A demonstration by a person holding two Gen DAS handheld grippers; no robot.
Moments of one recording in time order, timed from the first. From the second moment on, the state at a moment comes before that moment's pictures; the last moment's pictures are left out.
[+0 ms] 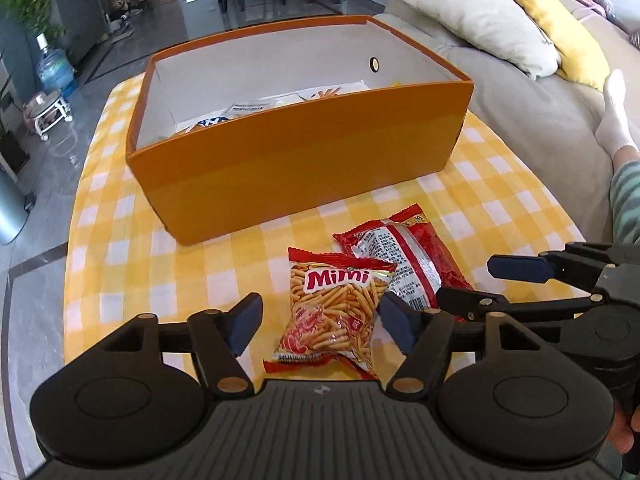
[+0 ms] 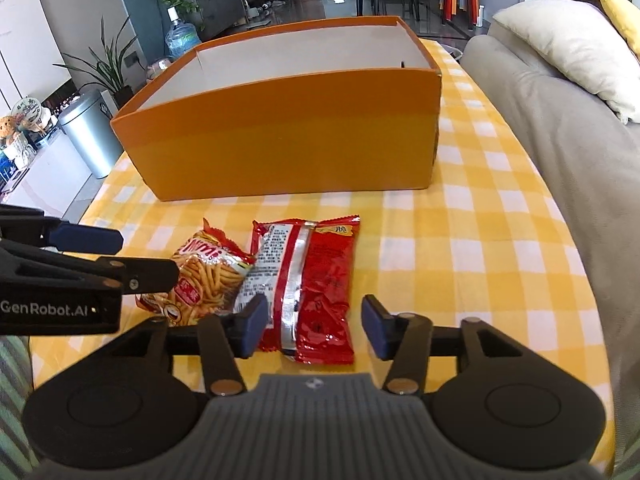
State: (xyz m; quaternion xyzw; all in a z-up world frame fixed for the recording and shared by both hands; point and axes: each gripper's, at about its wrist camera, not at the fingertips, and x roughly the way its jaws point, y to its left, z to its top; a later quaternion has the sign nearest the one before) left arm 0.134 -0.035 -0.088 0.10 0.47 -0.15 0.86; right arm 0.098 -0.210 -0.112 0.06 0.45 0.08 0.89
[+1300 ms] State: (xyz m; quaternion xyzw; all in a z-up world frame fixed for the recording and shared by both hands) left arm 0.175 0.016 -0.129 0.04 0.55 -0.13 0.83; right arm 0.143 -0.175 -0.152 0.03 0.46 0.09 0.89
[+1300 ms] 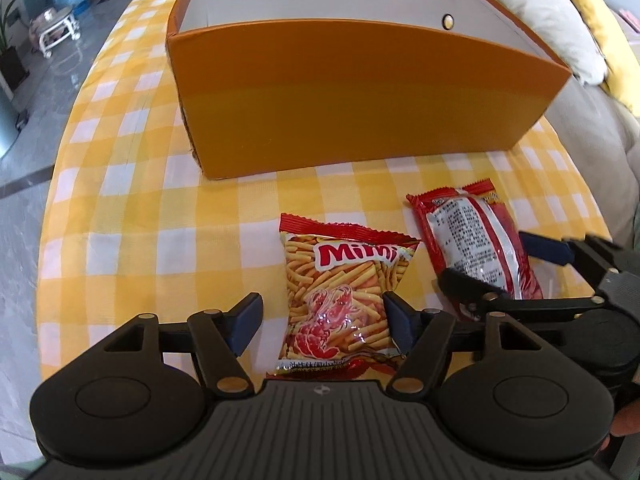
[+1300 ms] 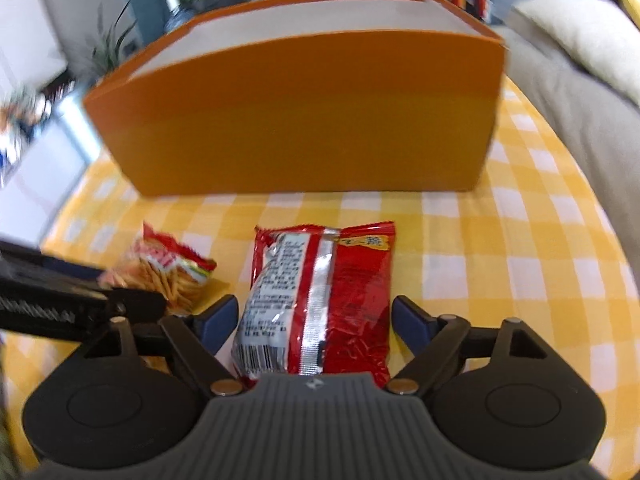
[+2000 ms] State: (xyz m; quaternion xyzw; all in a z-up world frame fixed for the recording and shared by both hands) left arm 0.167 -0.012 -0.133 0.04 0.53 -0.07 0.85; right arm 0.136 -0.172 -0.151 -0.03 0.46 0.09 0.88
